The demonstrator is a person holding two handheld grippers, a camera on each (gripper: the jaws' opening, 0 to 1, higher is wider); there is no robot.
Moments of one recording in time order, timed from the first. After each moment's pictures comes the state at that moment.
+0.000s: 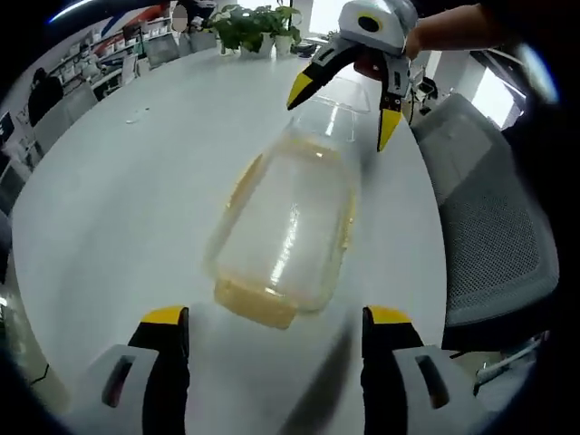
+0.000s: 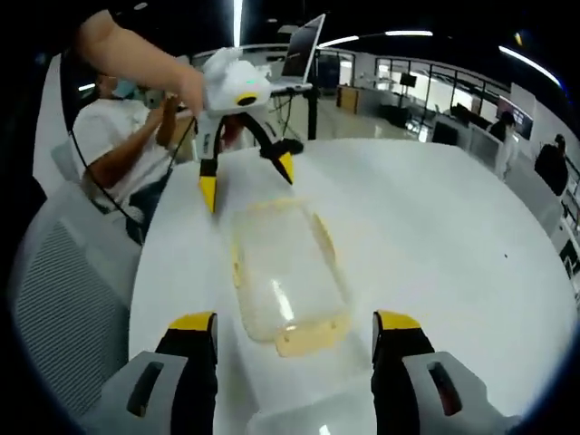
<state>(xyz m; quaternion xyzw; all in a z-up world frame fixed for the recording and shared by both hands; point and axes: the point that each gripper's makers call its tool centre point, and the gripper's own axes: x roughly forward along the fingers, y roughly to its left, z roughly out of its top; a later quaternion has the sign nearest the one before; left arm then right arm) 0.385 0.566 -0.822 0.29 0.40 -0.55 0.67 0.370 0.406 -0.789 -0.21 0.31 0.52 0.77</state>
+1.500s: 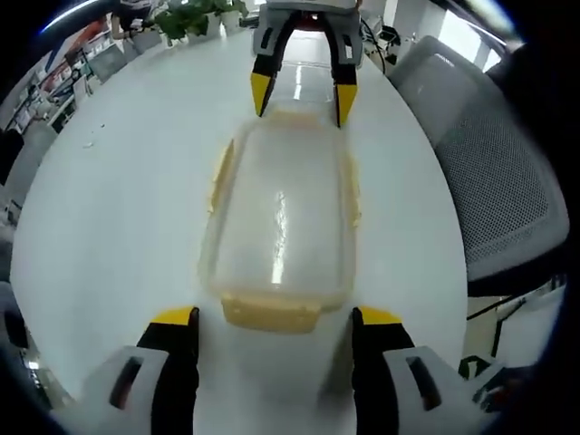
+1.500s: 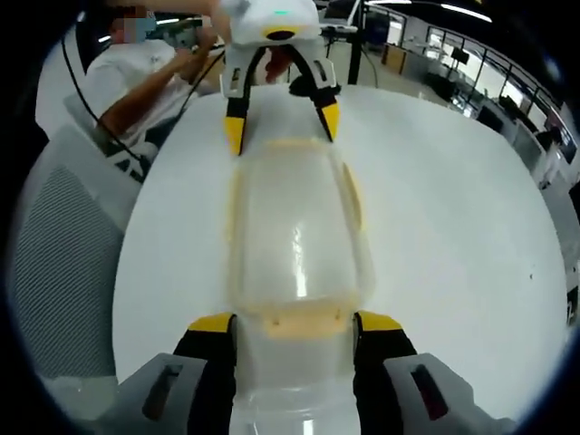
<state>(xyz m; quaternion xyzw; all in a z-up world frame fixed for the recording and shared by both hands) 0.395 0.560 -0.836 0.40 0.38 -0.59 0.59 0.366 0.402 -0.830 -0.33 0.39 0.55 0.66</state>
